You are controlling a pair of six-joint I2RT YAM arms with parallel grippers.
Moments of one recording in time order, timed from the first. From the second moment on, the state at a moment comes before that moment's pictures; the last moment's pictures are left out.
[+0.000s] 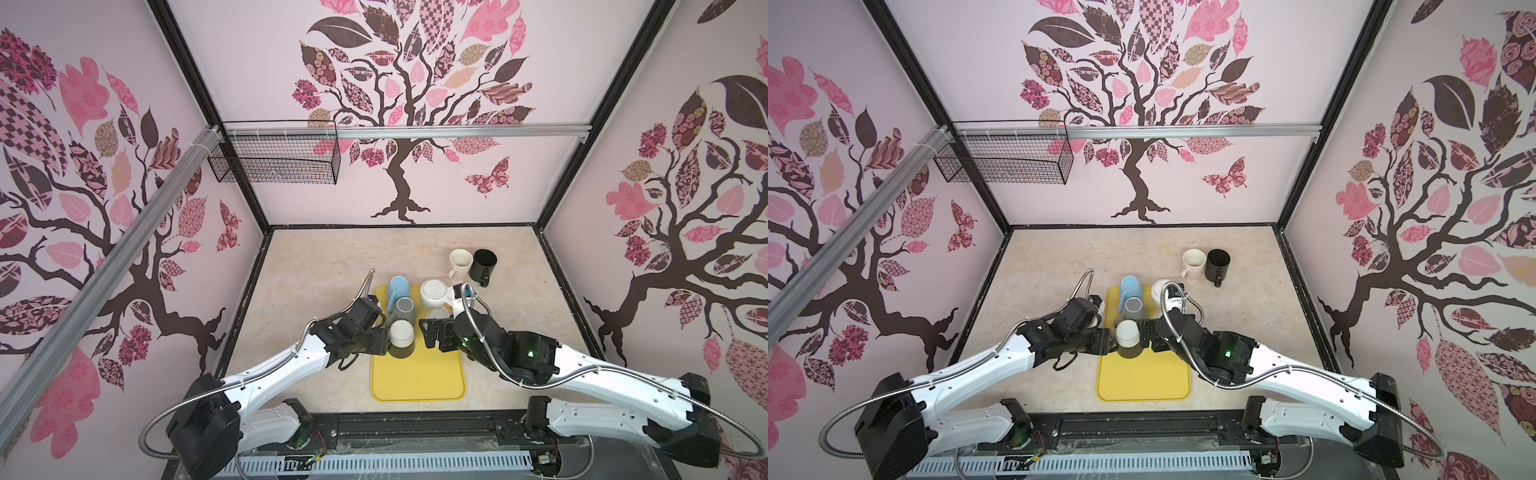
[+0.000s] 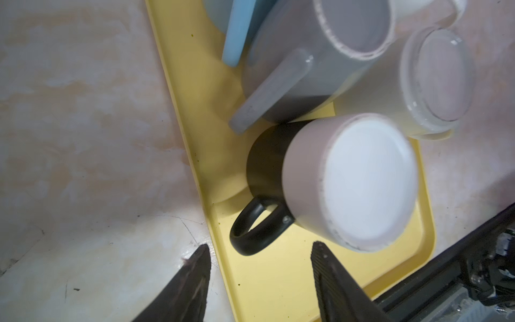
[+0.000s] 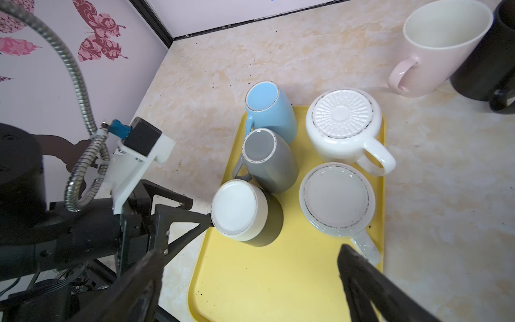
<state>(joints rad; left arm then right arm) -0.76 1.22 0.75 -0.55 0.02 -0.53 1.12 1.03 0.90 -0.50 0.44 0.79</state>
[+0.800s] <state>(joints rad) -0.77 1.21 0.71 -0.48 0.10 -0.47 1.12 1.02 0.87 -0.47 0.43 0.79</state>
